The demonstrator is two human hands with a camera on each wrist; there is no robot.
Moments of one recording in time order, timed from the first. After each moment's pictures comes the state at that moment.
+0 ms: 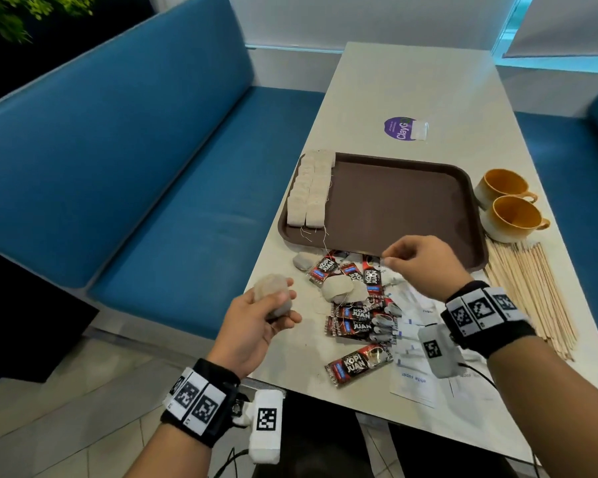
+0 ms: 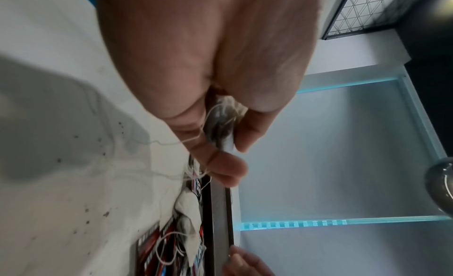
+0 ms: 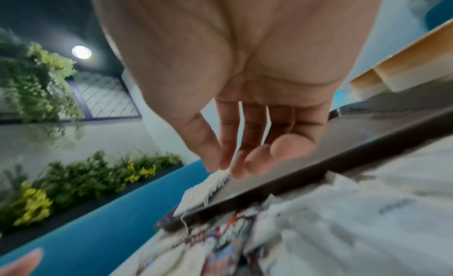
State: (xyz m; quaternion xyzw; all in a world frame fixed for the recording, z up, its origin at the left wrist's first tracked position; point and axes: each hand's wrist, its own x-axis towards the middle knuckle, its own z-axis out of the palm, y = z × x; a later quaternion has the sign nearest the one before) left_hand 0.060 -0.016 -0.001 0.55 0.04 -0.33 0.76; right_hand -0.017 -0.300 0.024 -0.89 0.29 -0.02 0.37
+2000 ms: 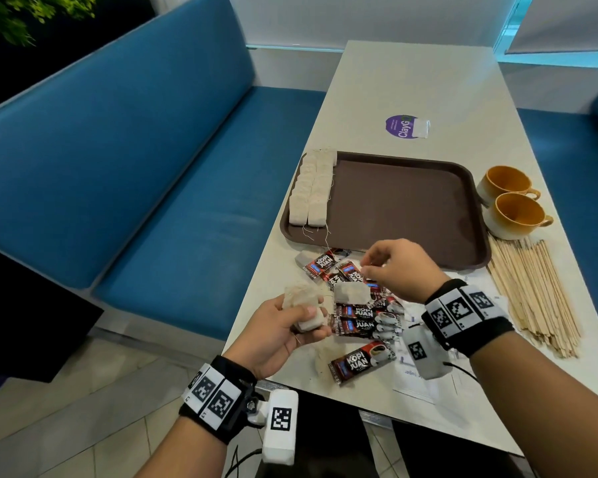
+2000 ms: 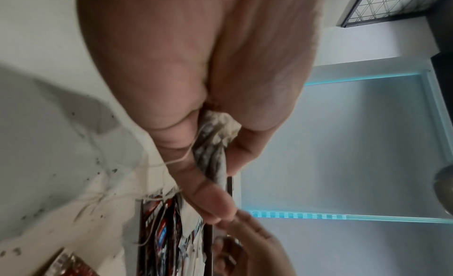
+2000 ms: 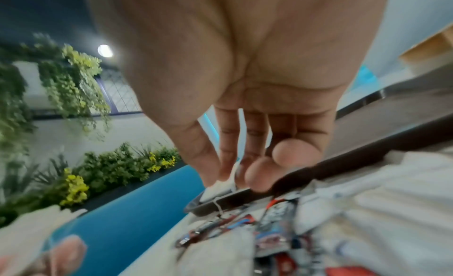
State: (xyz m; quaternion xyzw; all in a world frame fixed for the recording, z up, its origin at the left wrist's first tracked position) left_hand 0.046 -0.030 -0.004 0.52 0.03 -0.45 0.72; right_hand -0.001 -0.273 0.020 -0.91 0.22 0.03 0.34
